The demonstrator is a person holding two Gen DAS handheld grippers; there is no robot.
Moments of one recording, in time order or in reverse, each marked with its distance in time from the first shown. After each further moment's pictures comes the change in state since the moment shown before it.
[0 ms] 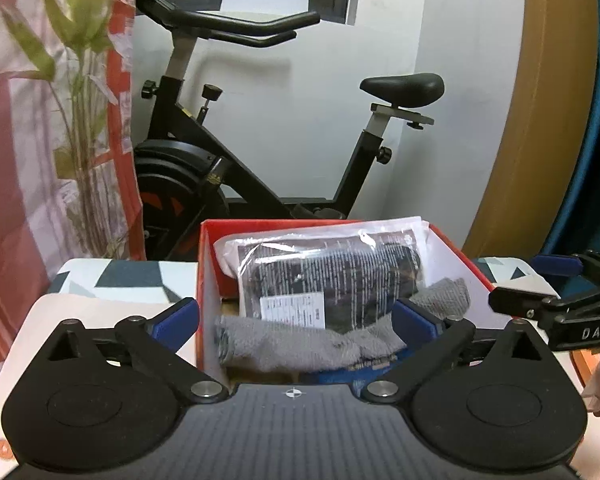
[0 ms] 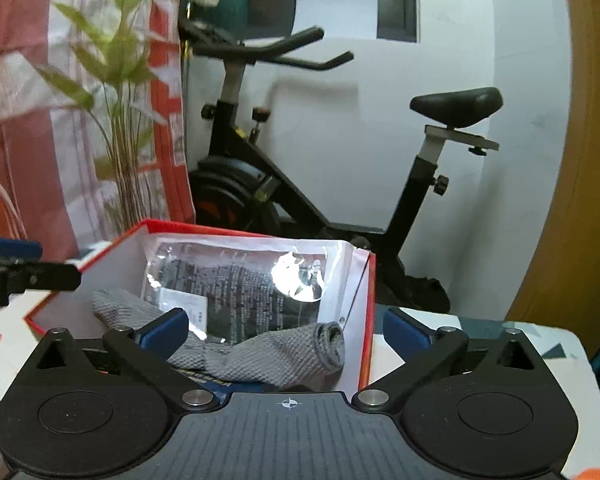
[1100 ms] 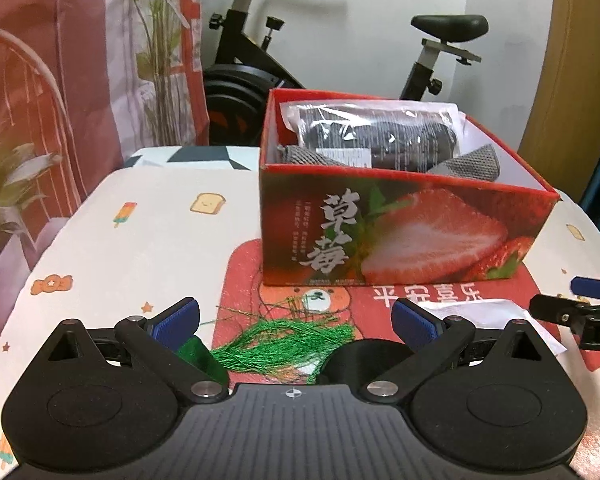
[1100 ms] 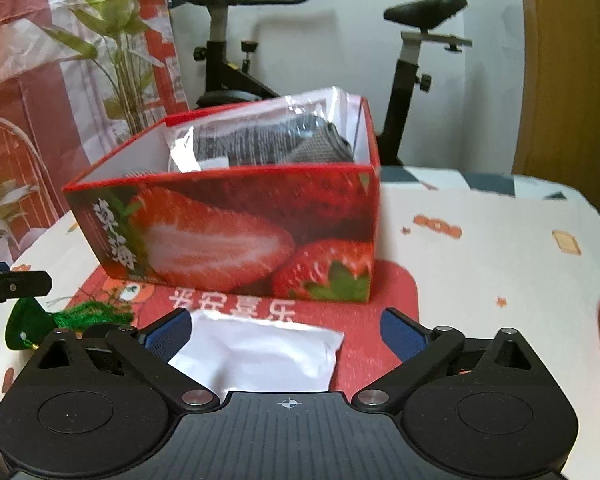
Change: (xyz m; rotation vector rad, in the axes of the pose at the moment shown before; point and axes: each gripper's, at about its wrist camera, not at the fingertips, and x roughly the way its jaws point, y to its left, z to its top) left arm -0.068 -0.009 -0.114 -0.062 0.143 0.192; right arm -0.052 0.018 -0.131 0.149 0.163 0.020
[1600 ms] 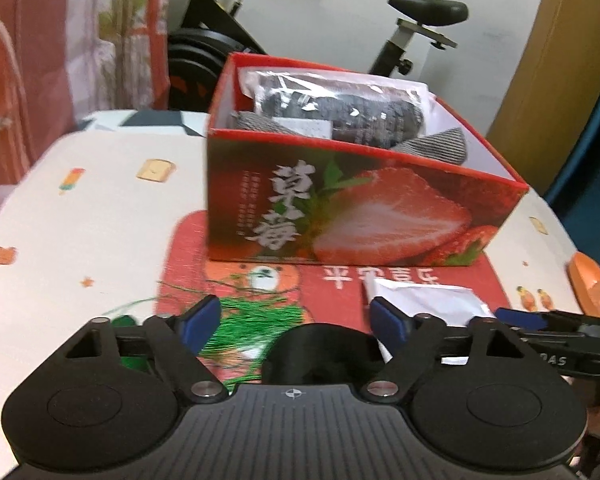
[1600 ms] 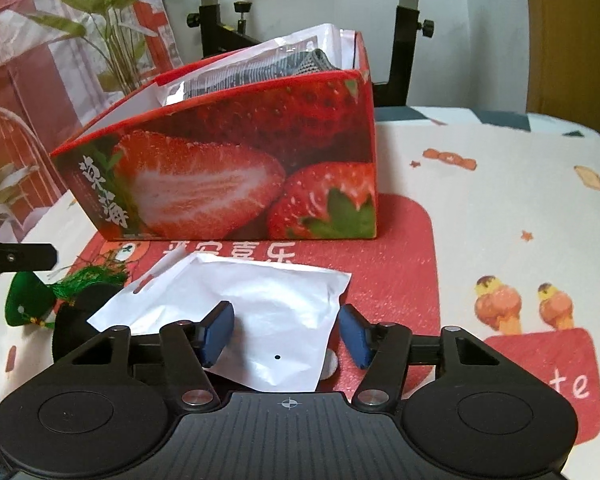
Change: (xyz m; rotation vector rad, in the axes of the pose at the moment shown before) left arm 0.020 -0.006 0.000 -0.039 0.090 -0.139; right arm 0.025 -0.017 -0.024 0.068 0.112 0.072
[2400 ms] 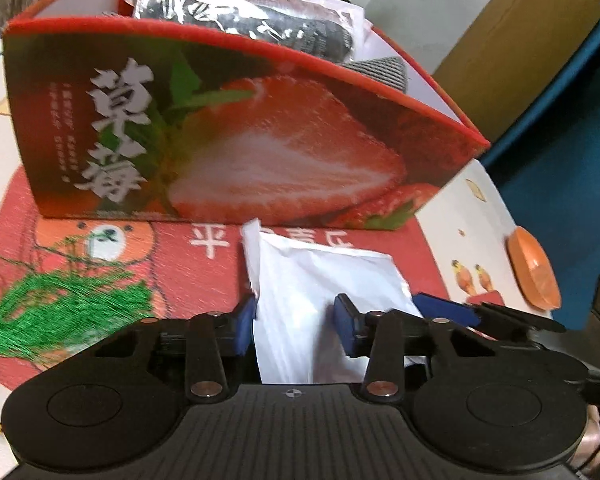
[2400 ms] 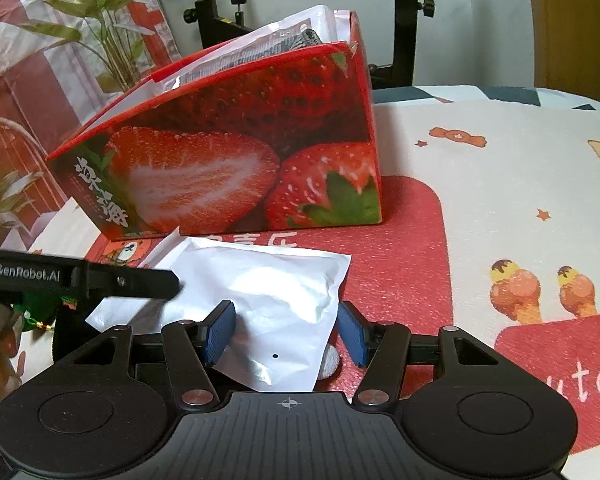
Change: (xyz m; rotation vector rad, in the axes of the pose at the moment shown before) left arm 0.095 -0.045 0.001 -0.040 0.183 -0.294; right arm 0.012 -0.010 -0.001 0.044 0.028 0.048
